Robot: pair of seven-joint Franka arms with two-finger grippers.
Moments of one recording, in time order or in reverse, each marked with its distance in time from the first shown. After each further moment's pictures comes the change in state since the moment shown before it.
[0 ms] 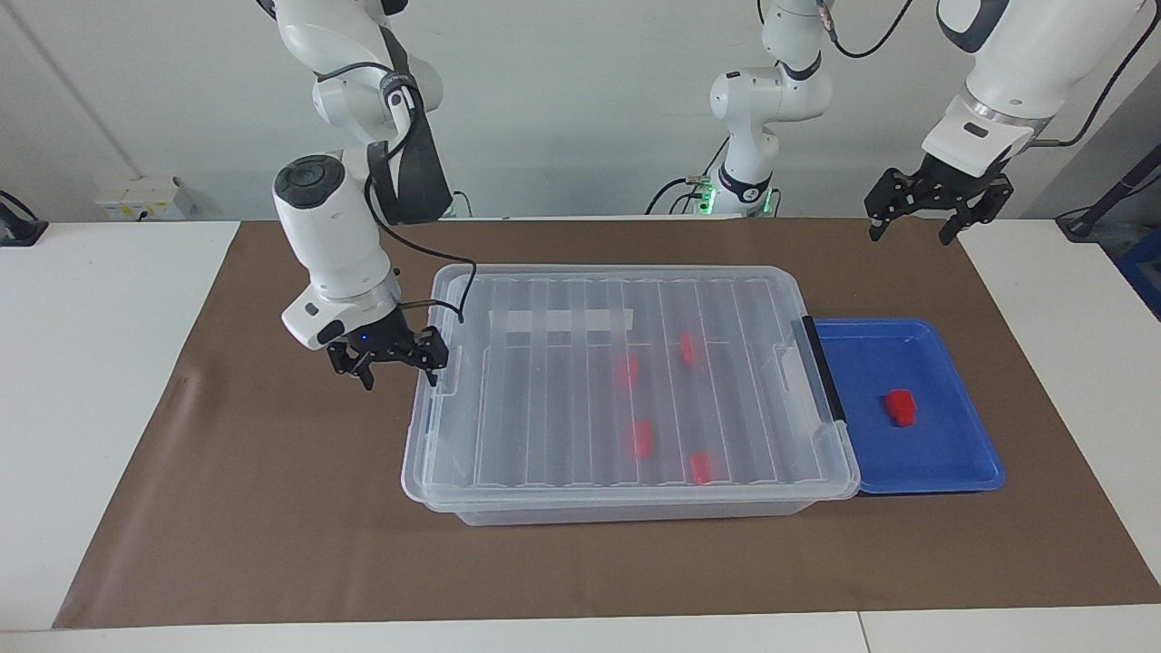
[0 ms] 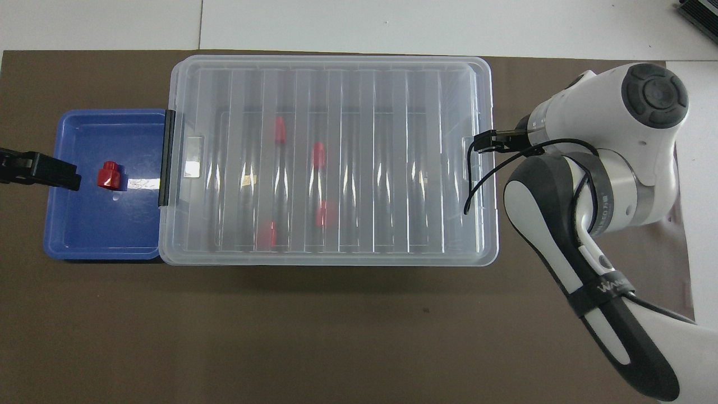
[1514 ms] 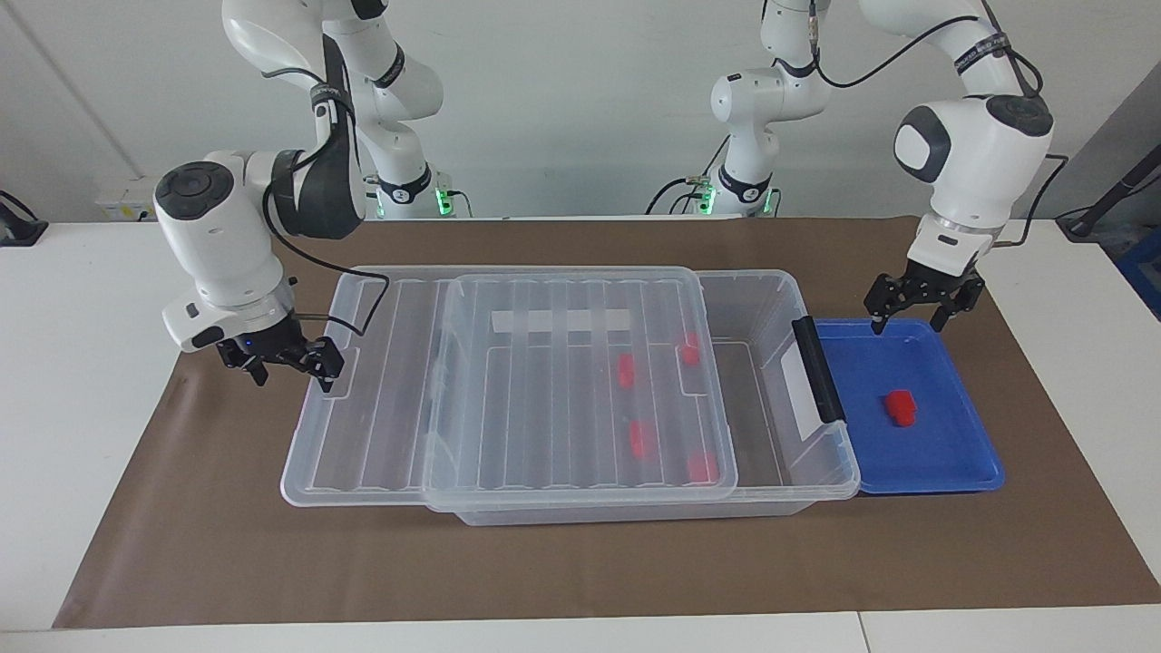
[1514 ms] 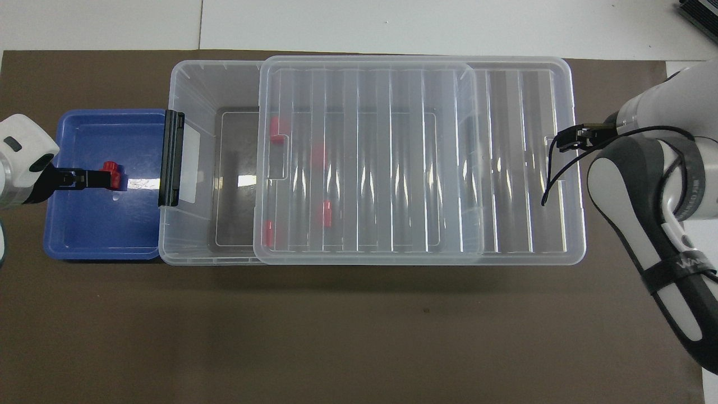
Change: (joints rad) left arm 0.110 -0.026 0.015 -0.573 0.000 0.763 0.024; right arm -0.194 -0.008 -0.005 0.011 -0.108 -0.077 -0.061
